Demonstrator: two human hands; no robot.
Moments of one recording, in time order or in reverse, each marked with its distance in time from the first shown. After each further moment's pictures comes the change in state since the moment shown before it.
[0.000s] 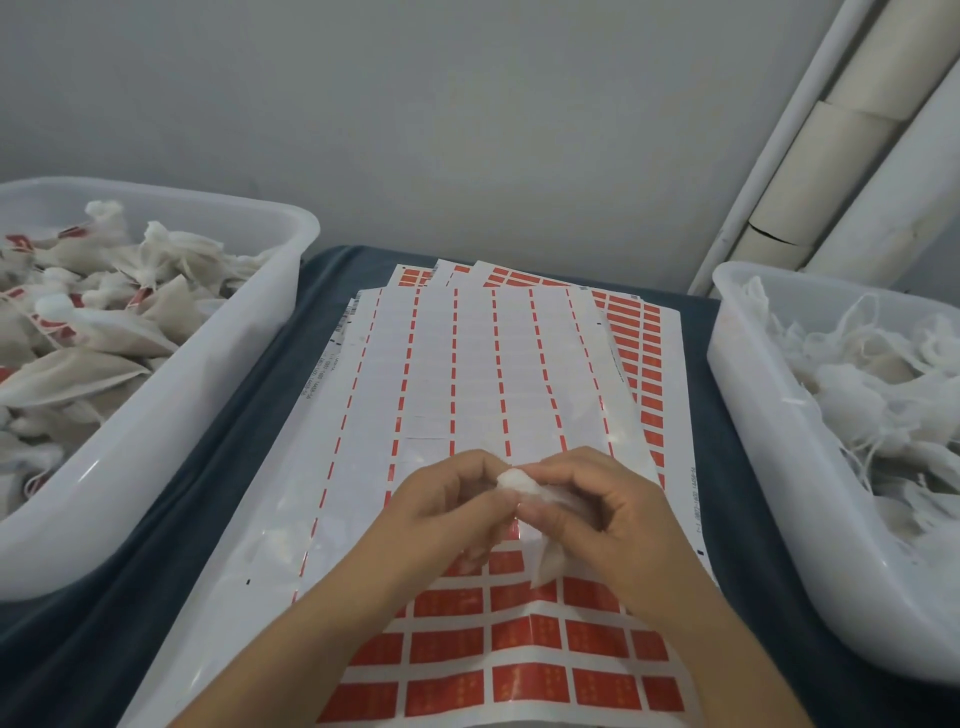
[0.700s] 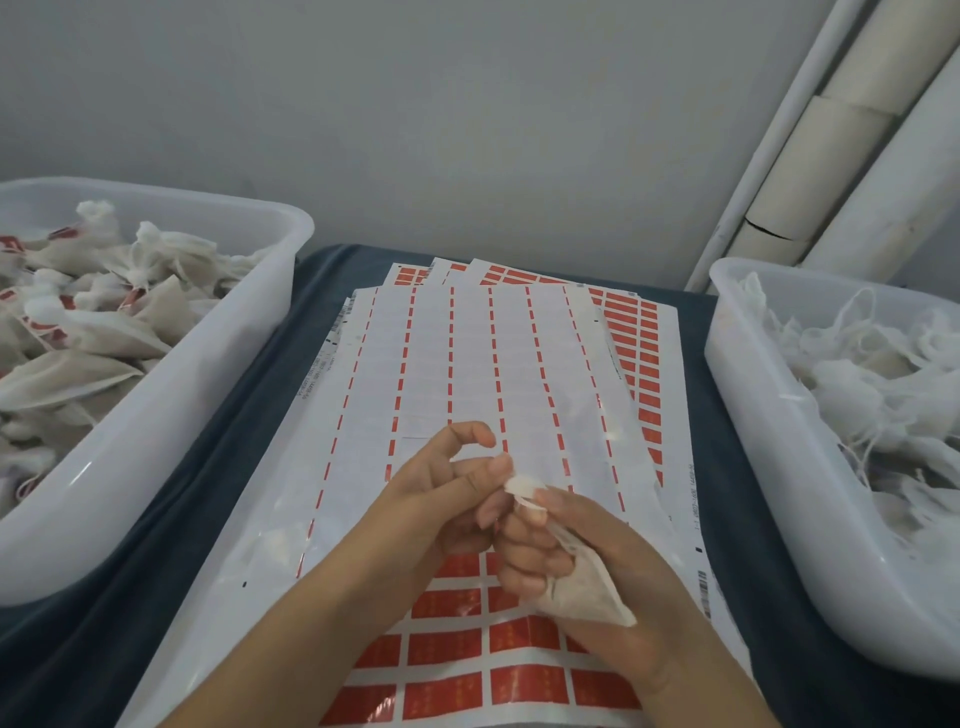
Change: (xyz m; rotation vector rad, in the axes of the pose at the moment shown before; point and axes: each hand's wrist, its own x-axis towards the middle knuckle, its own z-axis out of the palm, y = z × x) left_hand 0.003 0.004 -0.002 -0.458 -0.071 -0.068; right_hand 0.004 -0.001 0.016 1.315 -0.484 0.422
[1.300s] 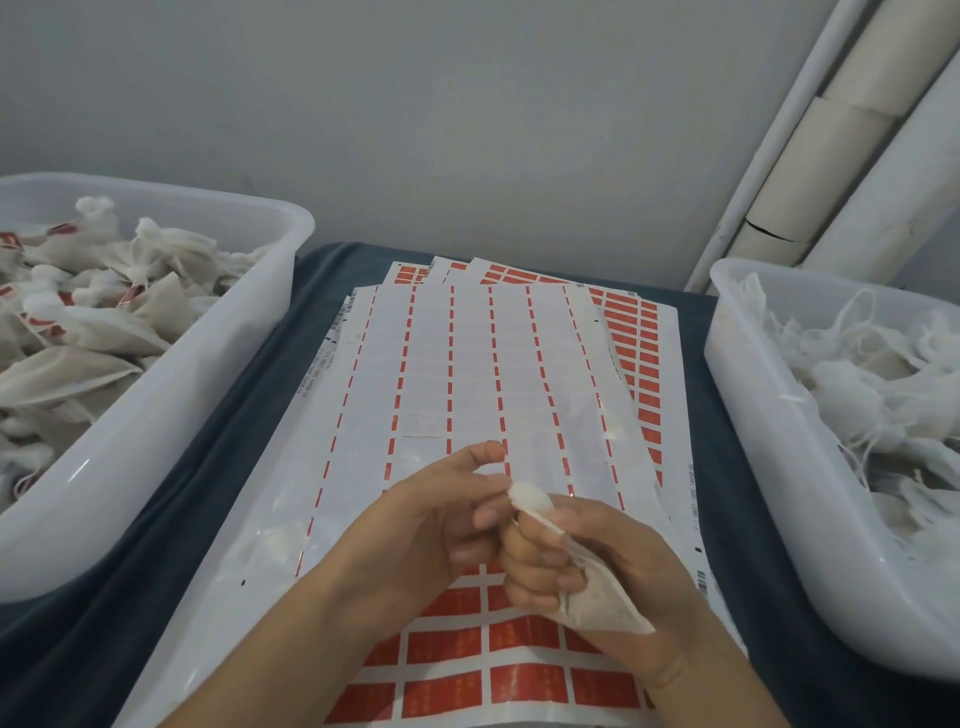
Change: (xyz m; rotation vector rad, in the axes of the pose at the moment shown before) left_hand -0.001 0.001 -0.002 -0.285 -0.043 -0.205; right_hand -0.008 -0.005 -0.002 -0.075 -0.084 0.054
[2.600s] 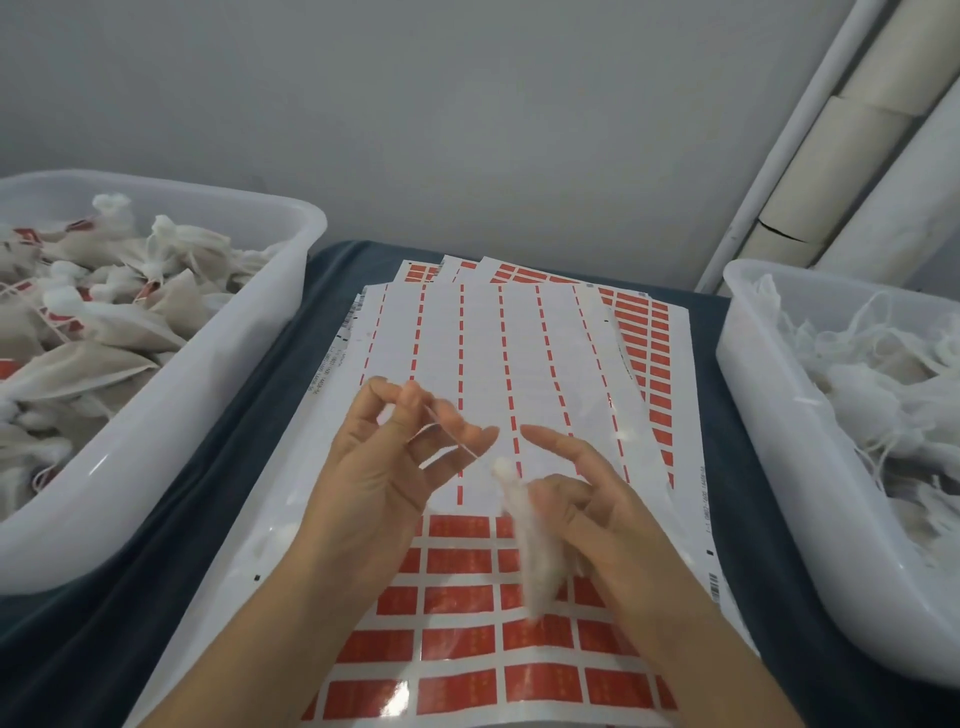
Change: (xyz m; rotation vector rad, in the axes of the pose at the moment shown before) left_hand -0.001 0.015 -0.005 0.027 0.297 0.534; right_hand 0.000 0.001 0.016 -0.847 0.587 -0.141
